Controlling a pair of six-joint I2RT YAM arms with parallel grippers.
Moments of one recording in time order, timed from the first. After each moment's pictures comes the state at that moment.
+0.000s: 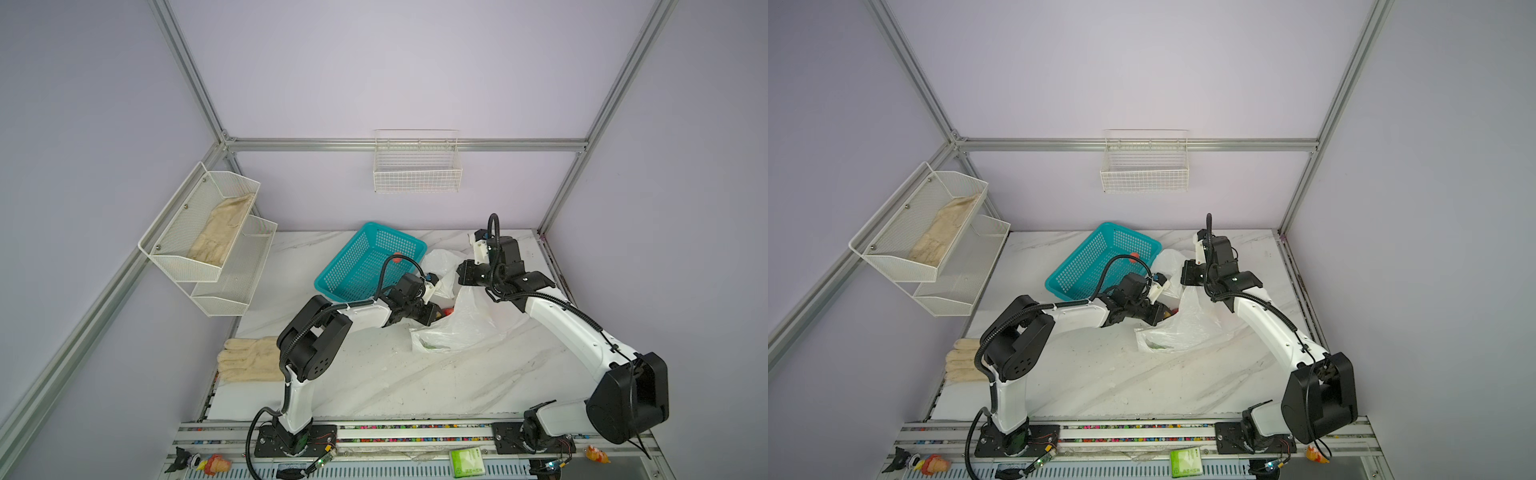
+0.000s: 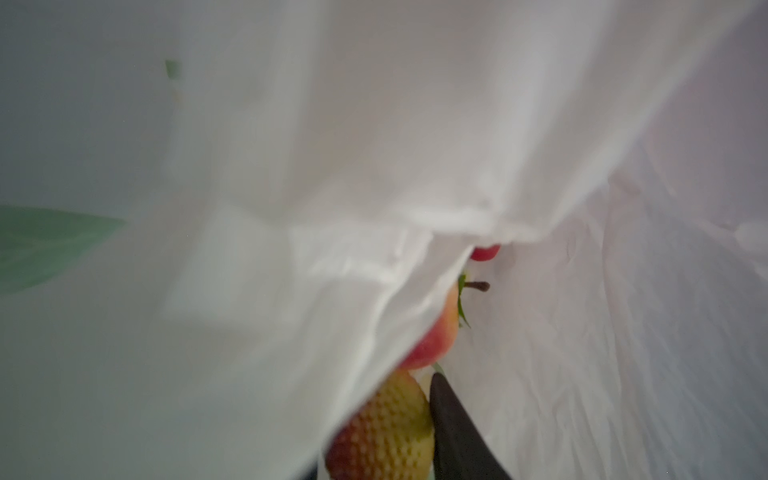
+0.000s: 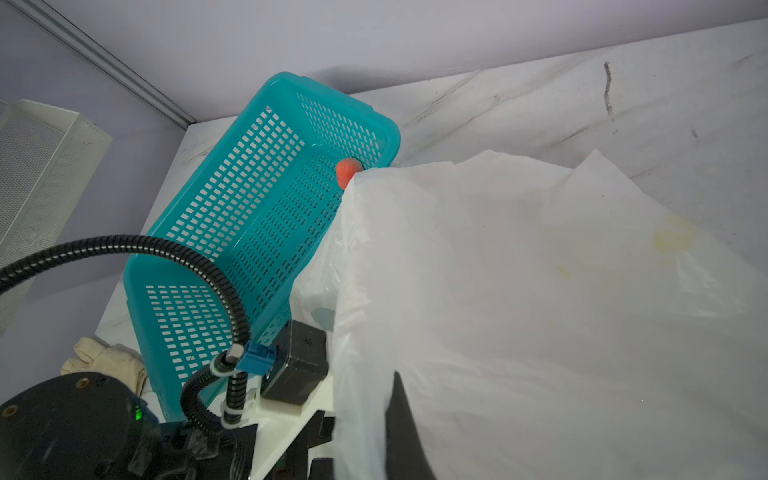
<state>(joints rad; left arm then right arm) -0.72 1.98 1.24 0.05 0.38 -0.32 0.36 1.40 1.16 -0.39 -0.17 0.38</state>
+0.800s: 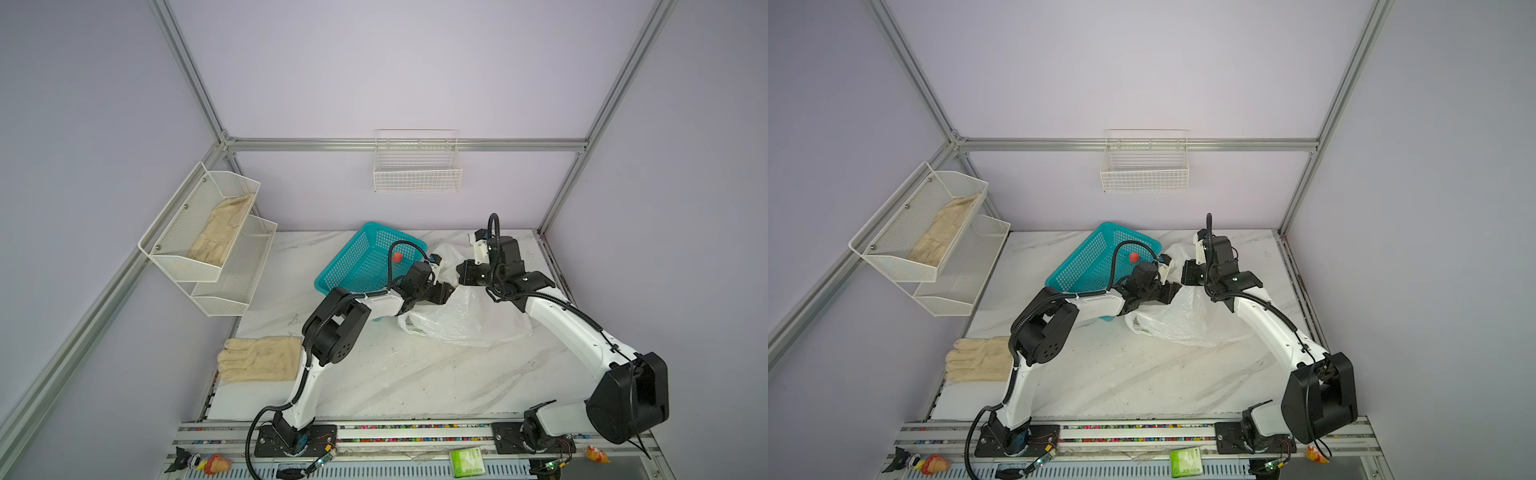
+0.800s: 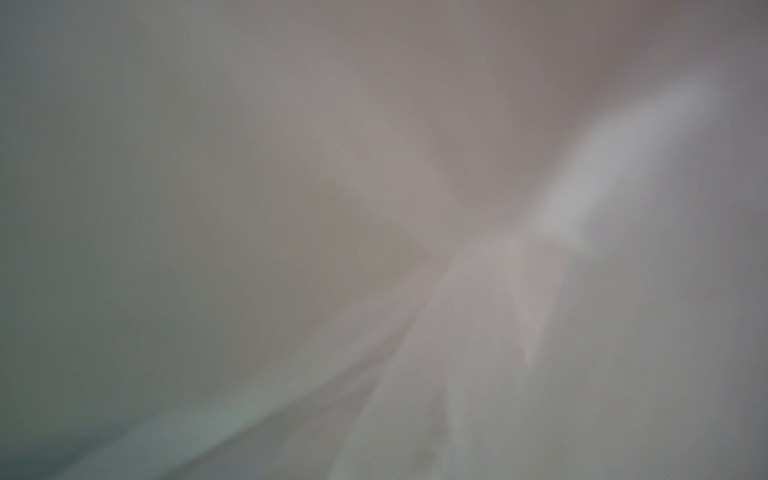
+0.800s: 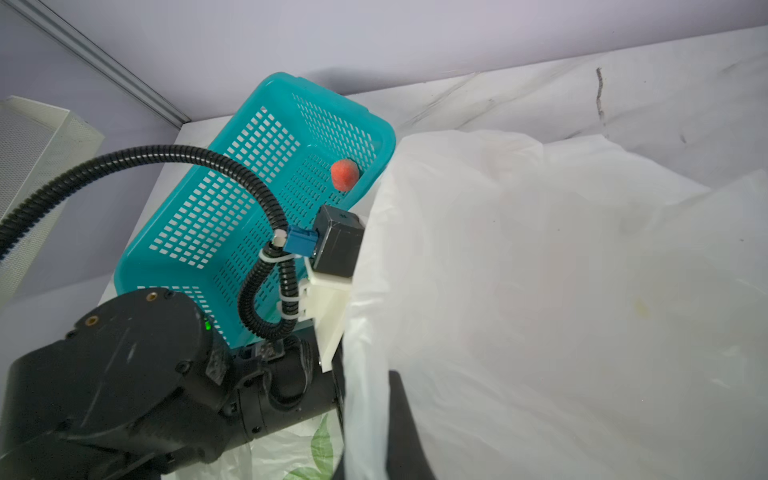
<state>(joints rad) -0.71 2.19 1.48 0.18 0.22 -0.38 0.36 1.40 1.16 -0.40 -0.15 0.36</state>
